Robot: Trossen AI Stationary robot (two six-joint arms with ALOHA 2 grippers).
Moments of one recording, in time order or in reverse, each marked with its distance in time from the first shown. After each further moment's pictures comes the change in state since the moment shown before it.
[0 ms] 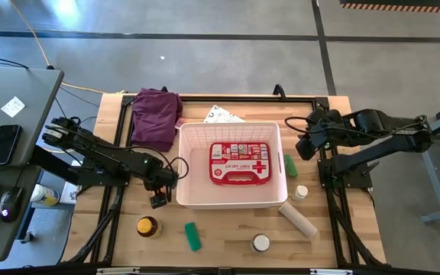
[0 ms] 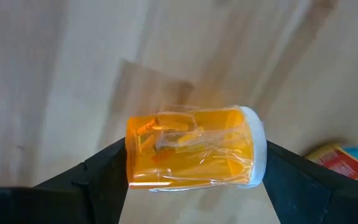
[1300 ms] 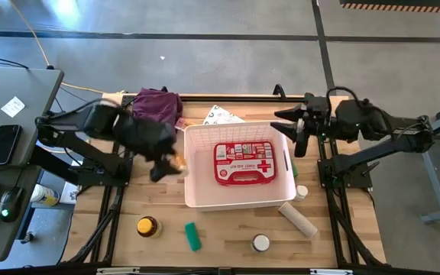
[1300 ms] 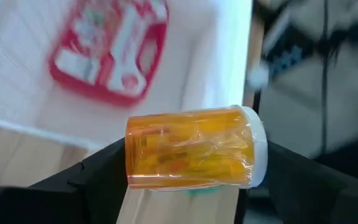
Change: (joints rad) left arm 0.106 -0.091 0.998 -0.365 -0.189 0.054; right arm 0.002 -0.019 0.000 0.986 -0.157 -0.577
